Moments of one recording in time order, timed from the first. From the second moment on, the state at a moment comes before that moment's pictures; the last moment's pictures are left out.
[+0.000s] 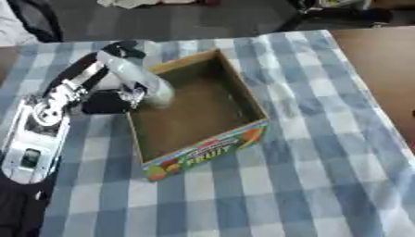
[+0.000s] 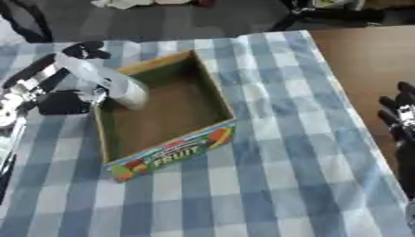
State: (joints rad) left arm -0.72 0.25 -0.06 -1.55 -0.51 0.12 -0.52; right arm 0.03 -0.46 -0.15 -1.98 -0.41 -0.06 -0.27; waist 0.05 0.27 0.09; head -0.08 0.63
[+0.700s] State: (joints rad) left arm -0.73 0.45 -0.15 -1.48 -0.35 0.11 -0.62; right arm 0.04 -0.48 -0.15 -1.98 -0.41 -0.06 -0.28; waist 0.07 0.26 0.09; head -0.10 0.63
